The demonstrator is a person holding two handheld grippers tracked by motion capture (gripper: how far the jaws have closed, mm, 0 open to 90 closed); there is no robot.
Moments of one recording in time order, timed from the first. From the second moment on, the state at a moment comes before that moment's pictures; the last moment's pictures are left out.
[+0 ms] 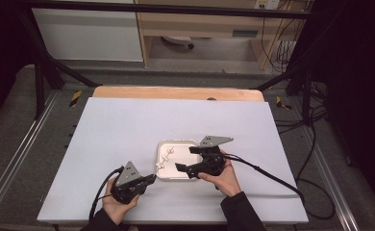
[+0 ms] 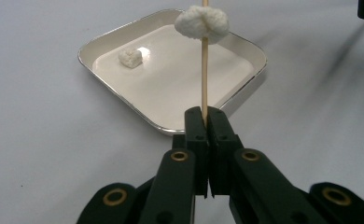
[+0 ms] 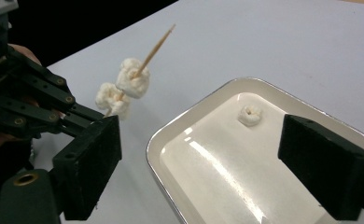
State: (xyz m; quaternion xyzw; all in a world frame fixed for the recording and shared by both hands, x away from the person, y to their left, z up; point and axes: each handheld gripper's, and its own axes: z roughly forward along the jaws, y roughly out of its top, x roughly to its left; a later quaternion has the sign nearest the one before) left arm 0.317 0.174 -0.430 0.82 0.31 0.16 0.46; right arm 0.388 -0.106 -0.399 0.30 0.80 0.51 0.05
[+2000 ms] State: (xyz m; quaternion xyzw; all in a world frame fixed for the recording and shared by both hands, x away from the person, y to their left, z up) left arm 0.319 0.218 -0.429 0.82 0.35 0.15 0.44; right arm 0.457 -0.039 -0.428 0.35 0.84 0.40 0.11
